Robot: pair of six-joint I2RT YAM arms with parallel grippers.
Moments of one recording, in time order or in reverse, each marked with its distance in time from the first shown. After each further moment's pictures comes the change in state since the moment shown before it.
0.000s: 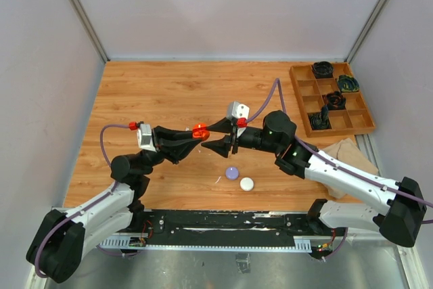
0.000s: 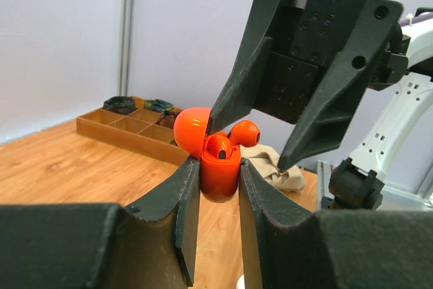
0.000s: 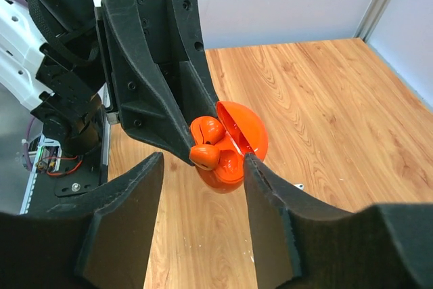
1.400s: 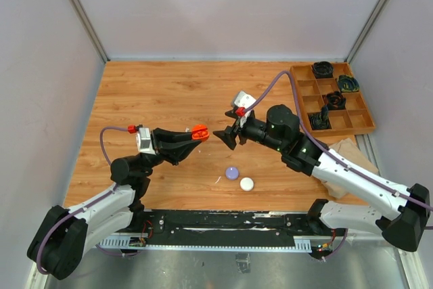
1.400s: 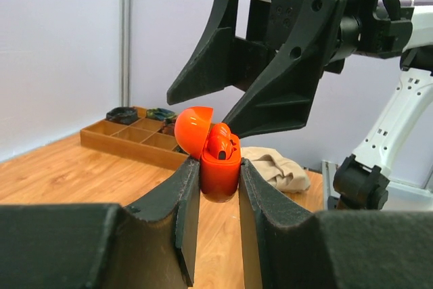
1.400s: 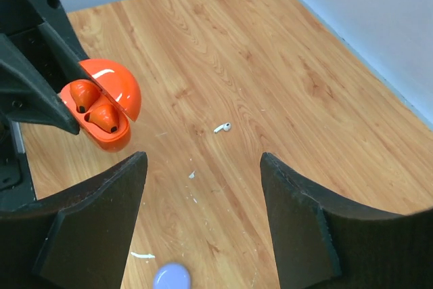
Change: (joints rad) left arm 0.000 0.039 -0.023 0.099 0.002 0.023; right arm -0.019 -0.047 0.084 -0.264 0.314 -0.059
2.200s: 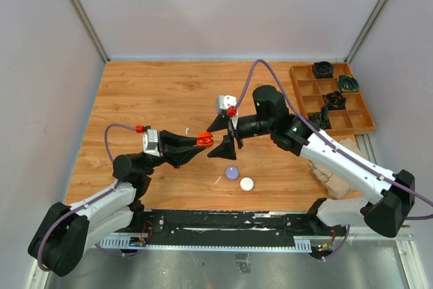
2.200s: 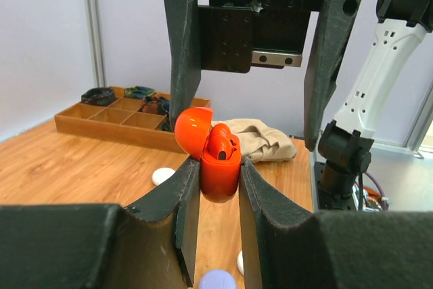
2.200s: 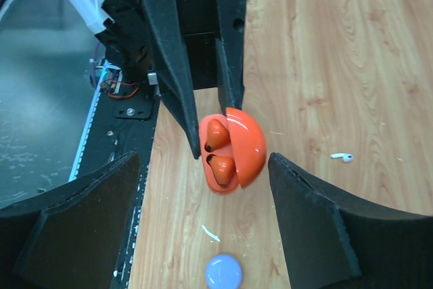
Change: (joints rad) left arm 0.000 0.024 0.012 -0.036 0.135 0.042; right arm -0.091 0.170 0.230 -0.286 -0.656 -0.116
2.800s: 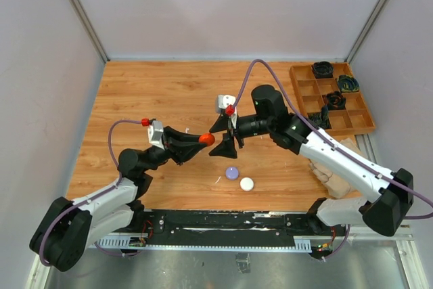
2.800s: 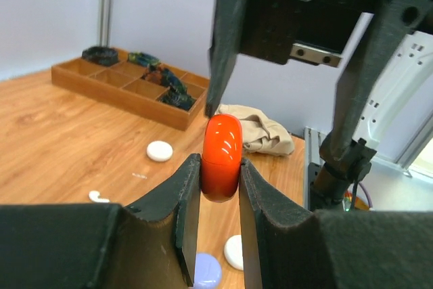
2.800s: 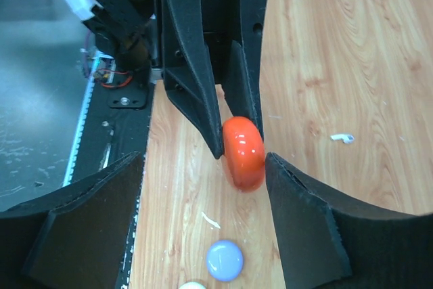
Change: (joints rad) left arm -0.002 0.047 0.008 -0.078 -0.062 -0.055; right arm -0.011 0.030 0.008 -0.042 -0.030 -0.009
